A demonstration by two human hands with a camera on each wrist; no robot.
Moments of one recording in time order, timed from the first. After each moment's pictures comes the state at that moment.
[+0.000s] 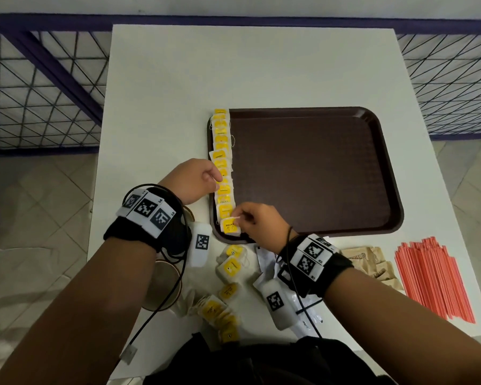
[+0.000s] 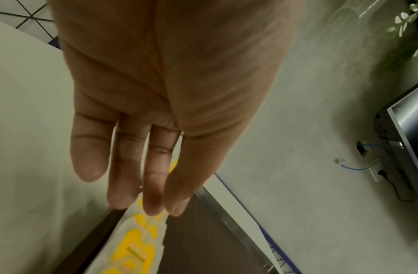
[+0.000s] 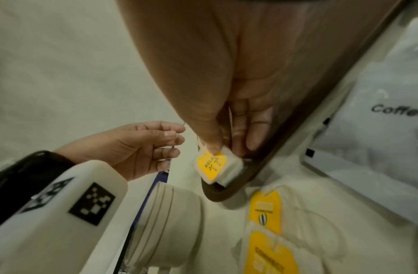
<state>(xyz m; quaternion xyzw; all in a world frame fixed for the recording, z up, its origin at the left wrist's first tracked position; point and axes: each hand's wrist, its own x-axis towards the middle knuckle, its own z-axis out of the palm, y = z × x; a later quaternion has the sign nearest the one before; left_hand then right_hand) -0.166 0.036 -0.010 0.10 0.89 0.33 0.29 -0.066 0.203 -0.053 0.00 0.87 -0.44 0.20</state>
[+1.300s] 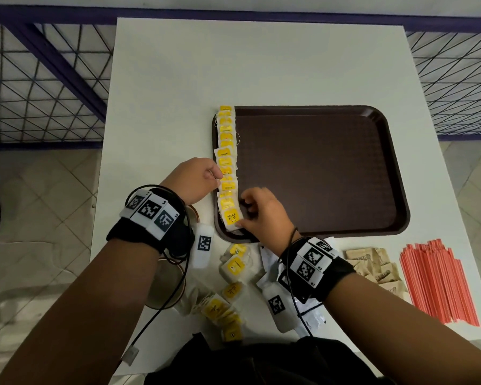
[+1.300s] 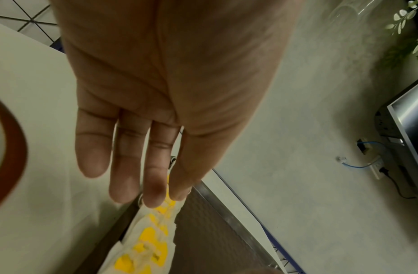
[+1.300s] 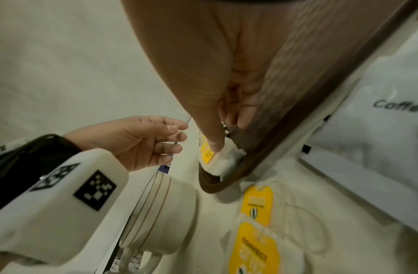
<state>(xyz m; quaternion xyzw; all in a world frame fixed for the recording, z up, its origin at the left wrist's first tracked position) -0.163 0.032 -0.013 0.07 0.90 0.32 0.28 -0.070 0.199 -0.061 0.03 0.89 -0.43 0.13</state>
